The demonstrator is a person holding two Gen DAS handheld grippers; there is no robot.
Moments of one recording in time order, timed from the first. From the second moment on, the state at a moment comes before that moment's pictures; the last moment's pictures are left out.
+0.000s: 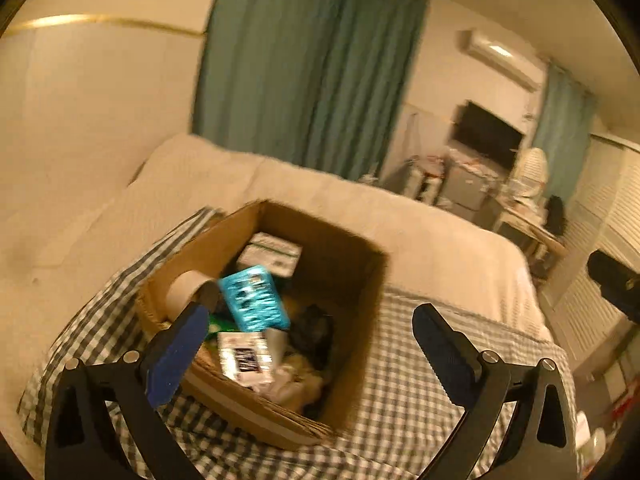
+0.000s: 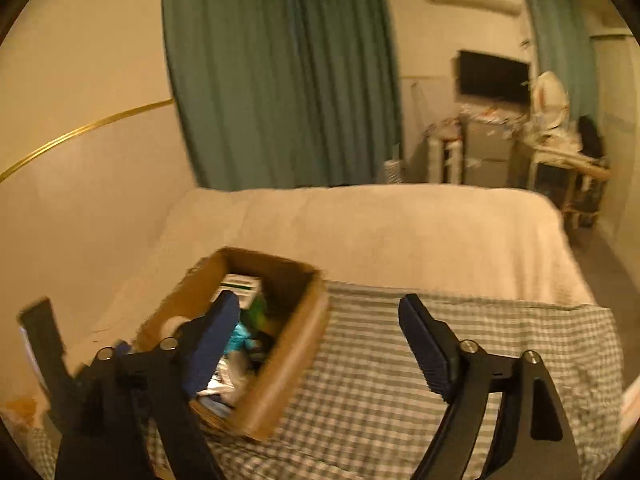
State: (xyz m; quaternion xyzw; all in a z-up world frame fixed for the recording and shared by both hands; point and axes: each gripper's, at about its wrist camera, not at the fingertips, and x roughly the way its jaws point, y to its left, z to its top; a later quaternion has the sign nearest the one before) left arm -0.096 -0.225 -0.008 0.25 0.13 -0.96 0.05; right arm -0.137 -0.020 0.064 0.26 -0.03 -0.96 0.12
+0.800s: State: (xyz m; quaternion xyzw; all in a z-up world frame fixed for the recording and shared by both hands) left arm -0.088 -0.186 -0.050 0.30 0.08 -0.95 0.07; right arm -0.087 0.054 -0.035 0.31 -0.06 -0.95 -0.02
